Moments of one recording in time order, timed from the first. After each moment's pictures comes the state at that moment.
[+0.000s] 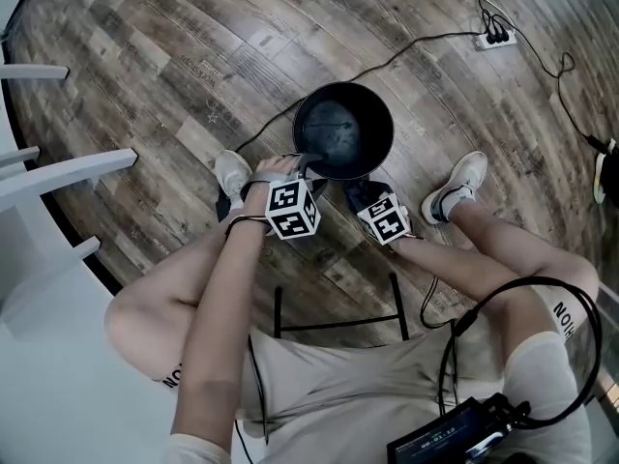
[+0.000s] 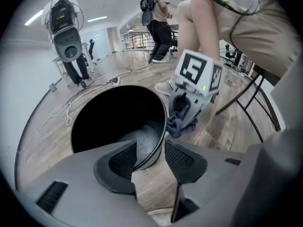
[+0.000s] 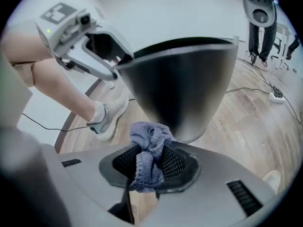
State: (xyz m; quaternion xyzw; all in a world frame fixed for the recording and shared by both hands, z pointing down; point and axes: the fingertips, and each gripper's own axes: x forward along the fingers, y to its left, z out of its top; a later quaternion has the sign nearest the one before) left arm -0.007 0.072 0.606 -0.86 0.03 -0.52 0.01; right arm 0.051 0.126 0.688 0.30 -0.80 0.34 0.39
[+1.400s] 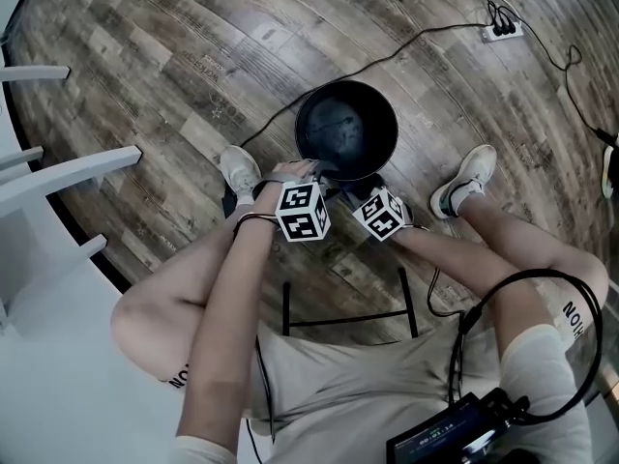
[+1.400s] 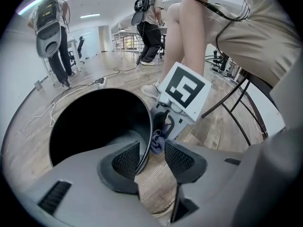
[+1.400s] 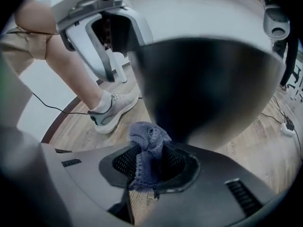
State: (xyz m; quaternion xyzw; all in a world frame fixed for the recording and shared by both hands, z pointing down) left arm 0.006 0.109 0.609 -0.86 -0.04 -0.50 -0.02; right arm 0.016 0.123 0.702 0.24 -0.85 0.23 0.41
